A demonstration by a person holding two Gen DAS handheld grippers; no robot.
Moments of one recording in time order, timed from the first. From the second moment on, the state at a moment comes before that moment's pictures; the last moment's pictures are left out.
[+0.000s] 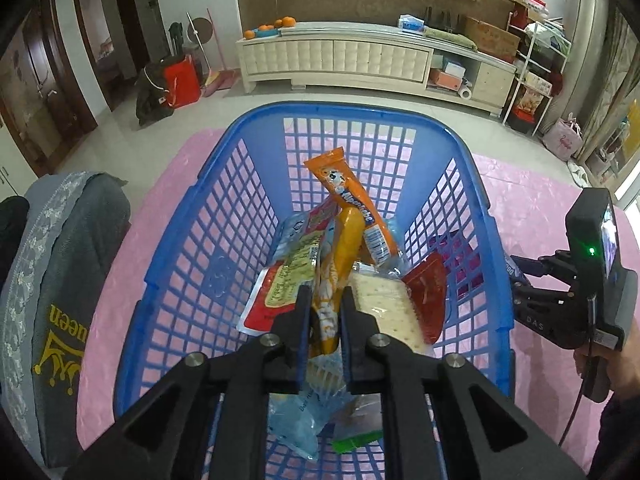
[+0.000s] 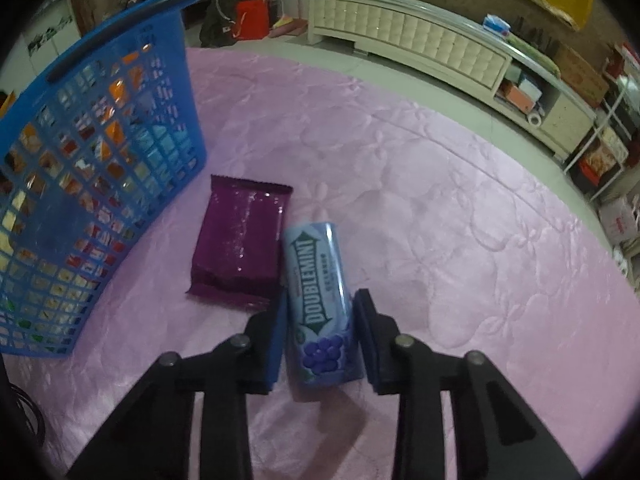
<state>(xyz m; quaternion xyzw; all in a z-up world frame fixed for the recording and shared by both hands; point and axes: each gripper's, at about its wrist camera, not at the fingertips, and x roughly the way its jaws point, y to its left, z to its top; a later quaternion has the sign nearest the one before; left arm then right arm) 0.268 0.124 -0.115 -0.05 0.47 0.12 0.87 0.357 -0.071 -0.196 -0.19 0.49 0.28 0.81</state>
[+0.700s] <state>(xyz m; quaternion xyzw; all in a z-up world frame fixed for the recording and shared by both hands) 0.211 0.109 -0.073 -0.05 0.41 0.06 0.91 0.294 -0.086 -0.104 -0.11 0.44 0.28 0.85</state>
